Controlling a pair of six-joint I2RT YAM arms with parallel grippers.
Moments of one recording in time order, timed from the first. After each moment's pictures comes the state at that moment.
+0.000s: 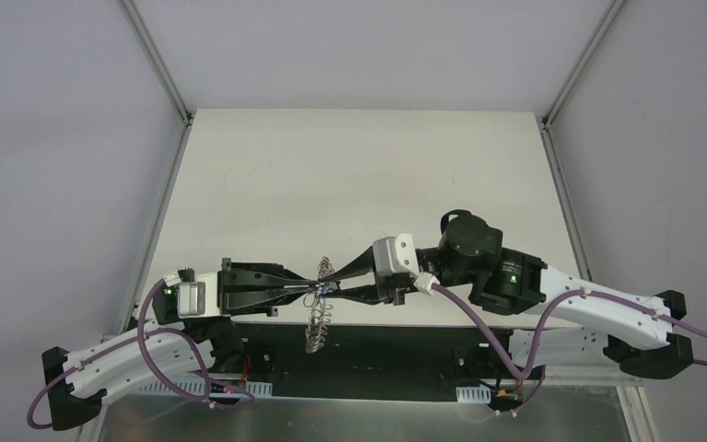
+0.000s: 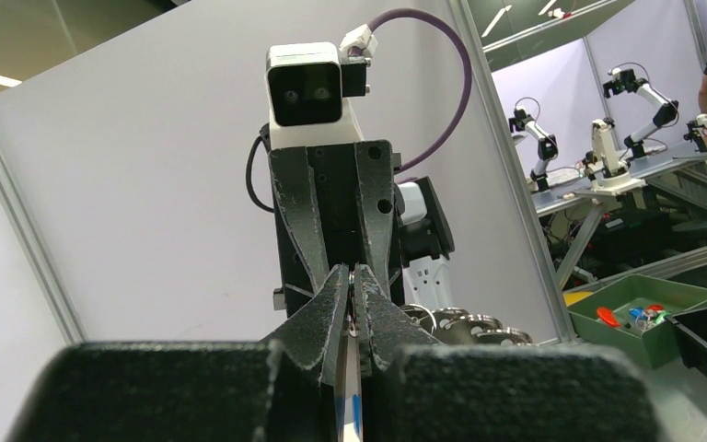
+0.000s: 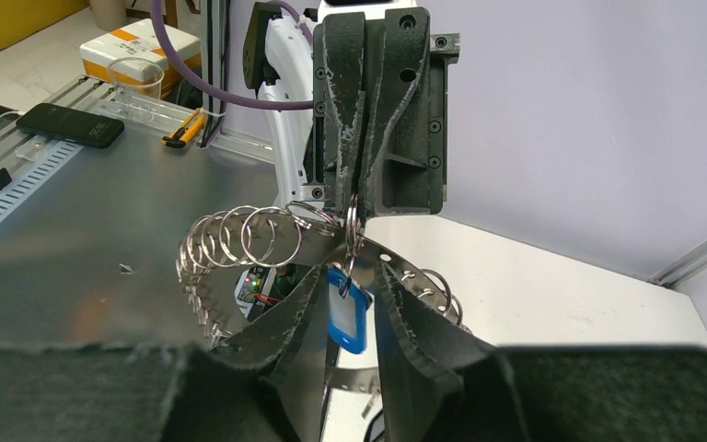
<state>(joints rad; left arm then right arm) -1.03 0.51 0.43 1.05 0.54 -0.16 1.35 1.04 1.20 -0.11 -0.43 -0.26</state>
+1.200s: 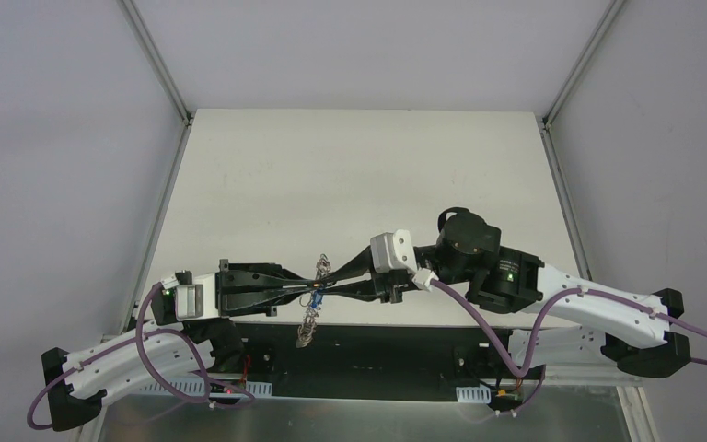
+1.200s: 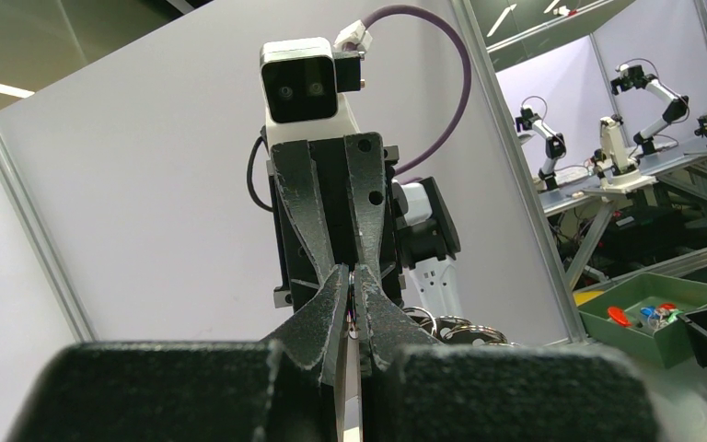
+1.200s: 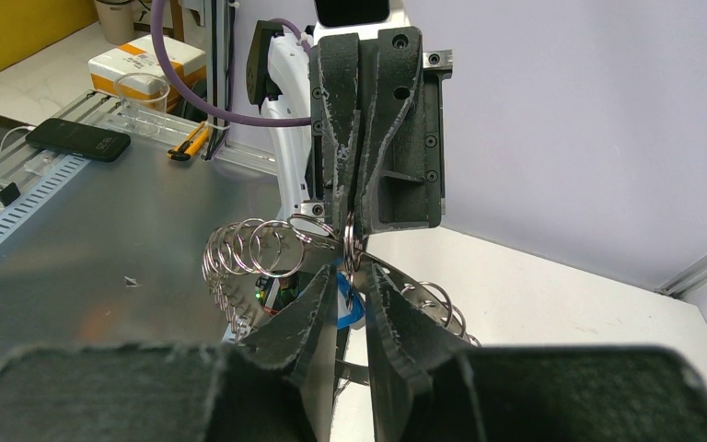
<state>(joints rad) -1.03 0.50 0.43 1.04 0.54 -0.13 1.35 1.07 1.22 -0.09 -0.44 -0.23</state>
